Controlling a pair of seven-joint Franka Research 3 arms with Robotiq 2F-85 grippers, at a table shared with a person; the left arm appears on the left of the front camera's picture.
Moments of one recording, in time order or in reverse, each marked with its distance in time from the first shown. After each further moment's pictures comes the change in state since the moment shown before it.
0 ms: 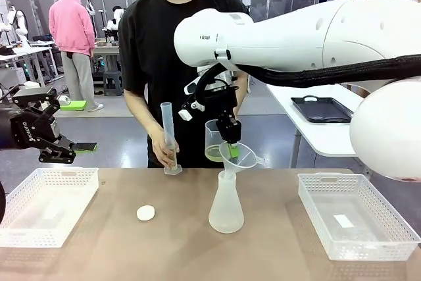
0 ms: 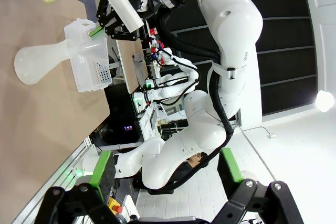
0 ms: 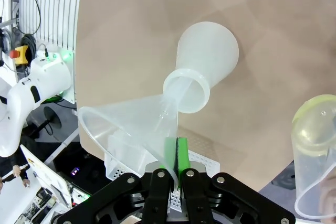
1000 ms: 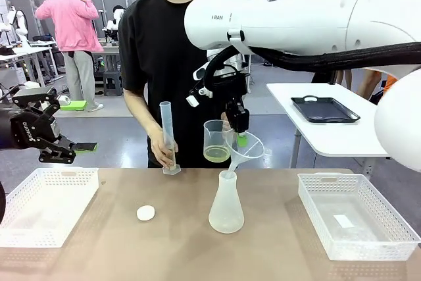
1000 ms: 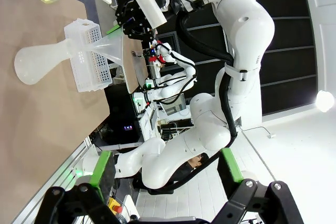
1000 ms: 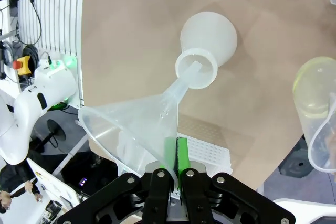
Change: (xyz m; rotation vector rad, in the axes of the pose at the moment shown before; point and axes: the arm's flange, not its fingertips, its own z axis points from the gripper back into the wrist) left arm 0.000 0.000 0.000 0.000 0.000 0.000; right arm -0.023 0.024 0.028 -0.034 -0.032 -0.080
